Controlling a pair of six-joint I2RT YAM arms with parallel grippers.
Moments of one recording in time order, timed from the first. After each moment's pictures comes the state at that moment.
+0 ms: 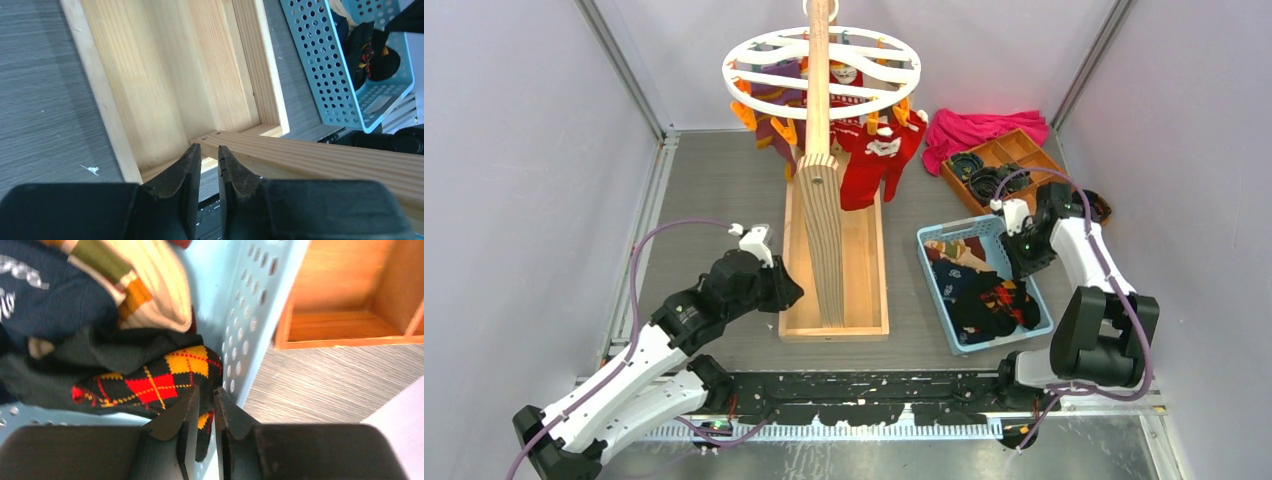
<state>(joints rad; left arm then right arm) -0.74 0.70 0.69 -0.58 -0.07 -0.65 -0.18 1.37 0.96 -0.92 -0.15 -0.61</state>
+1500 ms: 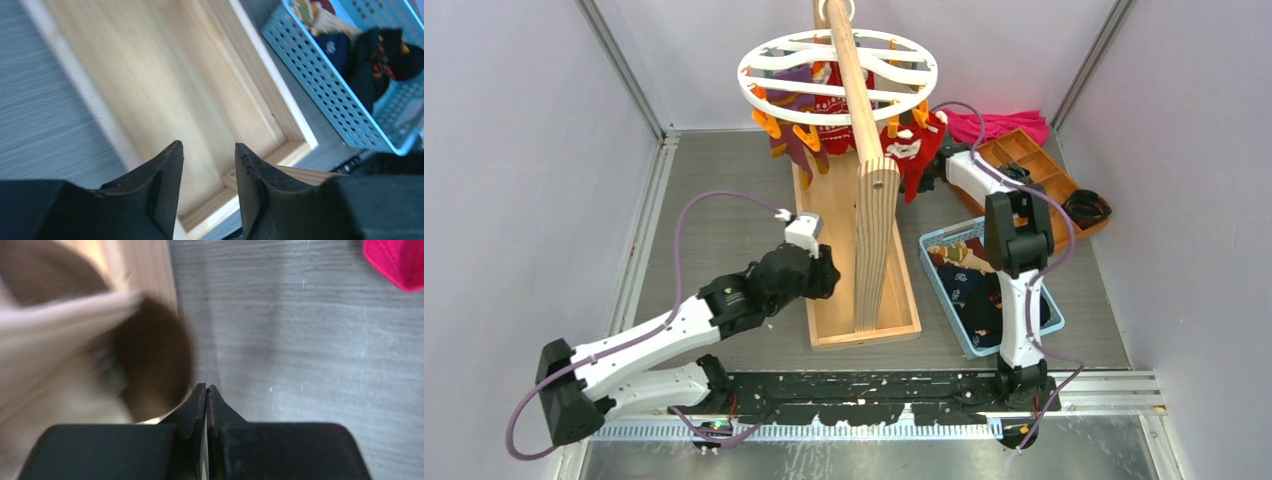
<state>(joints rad) -0.99 1.05 0.82 -0.34 -0.29 -0.56 0.26 2.15 1.71 -0.46 -0.19 0.40</state>
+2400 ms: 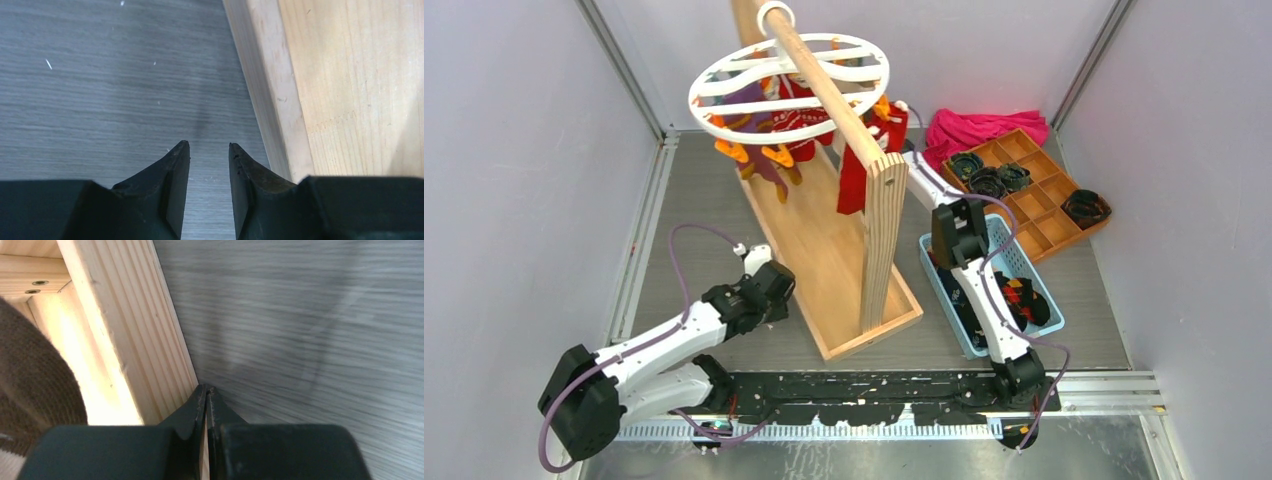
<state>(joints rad) -0.75 1.02 0.55 -0.57 -0.42 -0.81 0.43 2.69 2.47 -0.63 -0.28 0.58</state>
